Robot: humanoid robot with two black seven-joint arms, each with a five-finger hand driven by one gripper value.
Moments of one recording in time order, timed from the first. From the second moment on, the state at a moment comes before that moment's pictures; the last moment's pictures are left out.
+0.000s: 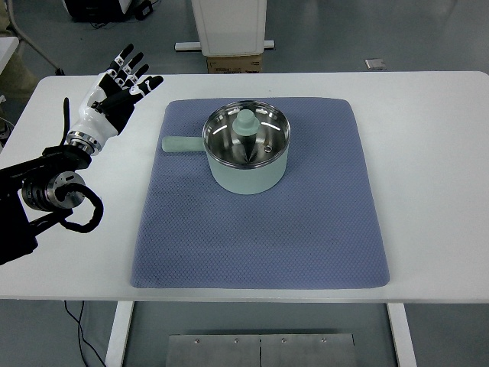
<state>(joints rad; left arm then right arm) -0.98 0.47 -0.10 -0.93 -0.36 -0.09 -0.61 0.04 0.00 0.56 0.09 -0.45 -0.02 0.05</state>
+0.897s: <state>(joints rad) -0.92 0.36 -0.18 -0.75 -0.35 -0.10 -0.61 0.04 0.00 0.56 0.09 -0.45 -0.02 0.05</state>
